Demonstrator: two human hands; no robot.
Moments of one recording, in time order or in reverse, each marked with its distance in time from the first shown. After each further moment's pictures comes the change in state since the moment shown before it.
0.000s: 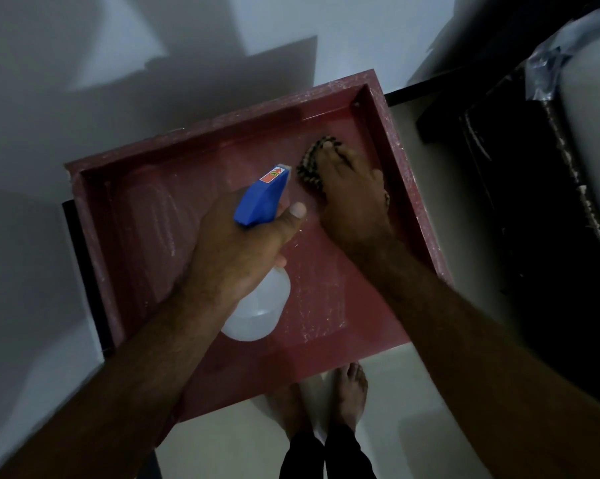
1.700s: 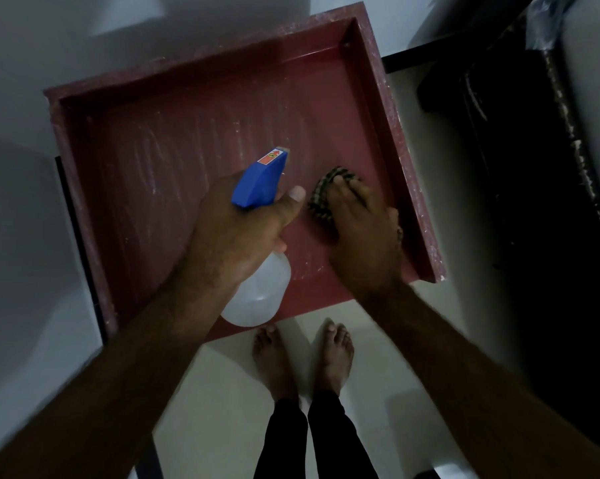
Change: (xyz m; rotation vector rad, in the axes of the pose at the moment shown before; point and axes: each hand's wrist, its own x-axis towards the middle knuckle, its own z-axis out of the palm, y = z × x) left_hand -0.055 -0.034 0.040 -0.003 0.056 0.006; right_hand -0.139 0.028 0.021 0.086 0.085 -0.041
